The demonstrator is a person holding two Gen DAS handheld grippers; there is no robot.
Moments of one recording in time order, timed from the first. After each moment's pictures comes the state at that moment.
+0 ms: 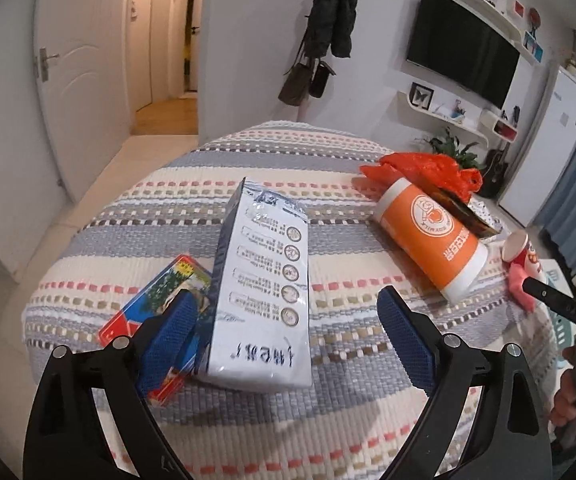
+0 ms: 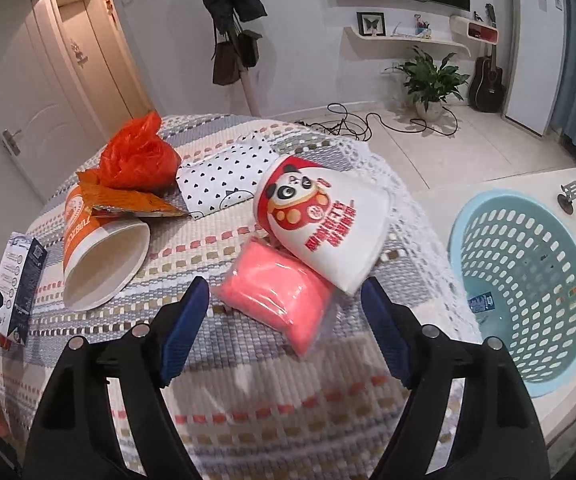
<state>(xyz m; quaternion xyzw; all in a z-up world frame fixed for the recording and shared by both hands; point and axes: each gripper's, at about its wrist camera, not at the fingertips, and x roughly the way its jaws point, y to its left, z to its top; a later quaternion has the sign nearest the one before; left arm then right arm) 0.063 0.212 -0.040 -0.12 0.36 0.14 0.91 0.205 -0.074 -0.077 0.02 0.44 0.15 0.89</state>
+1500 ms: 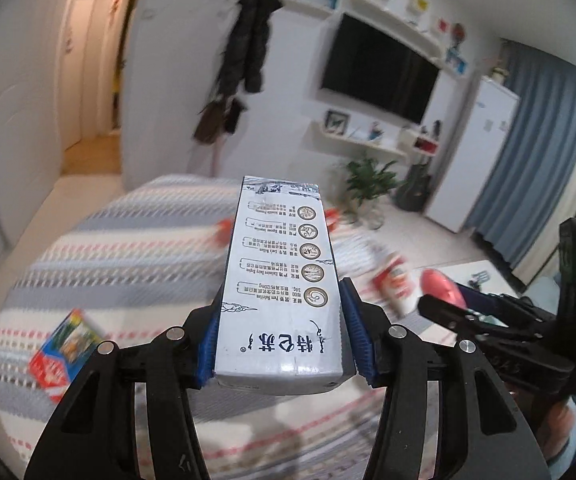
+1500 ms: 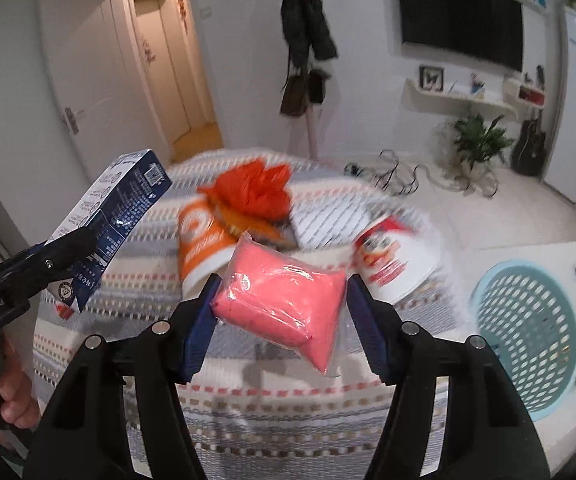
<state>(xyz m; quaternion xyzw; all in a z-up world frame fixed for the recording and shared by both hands) 0.062 0.115 0.030 -0.12 0.28 -0.01 0.95 0.144 -0.048 0.004 -0.02 0.36 0.24 0.90</state>
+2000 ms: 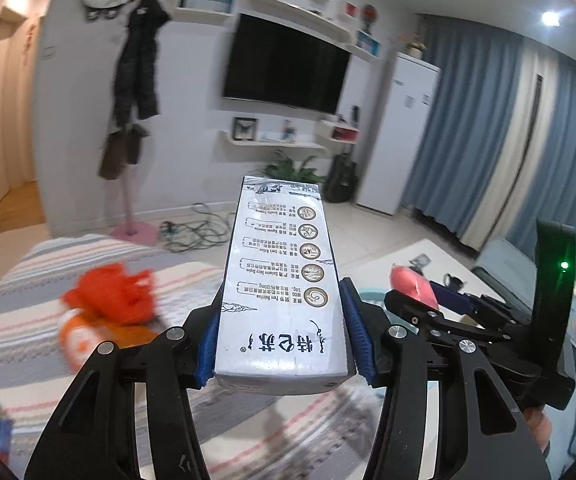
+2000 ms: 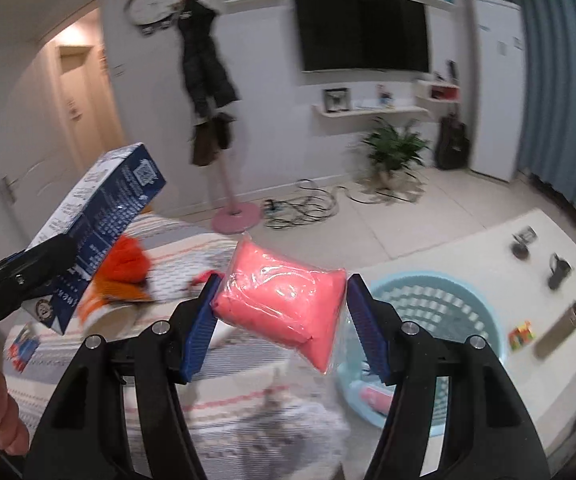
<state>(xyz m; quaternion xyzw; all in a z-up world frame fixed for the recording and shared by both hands) 0.127 -0.035 0.051 -0.06 0.27 -0.14 0.95 0.173 -0.199 0.027 0.04 0.32 0.09 0.94</state>
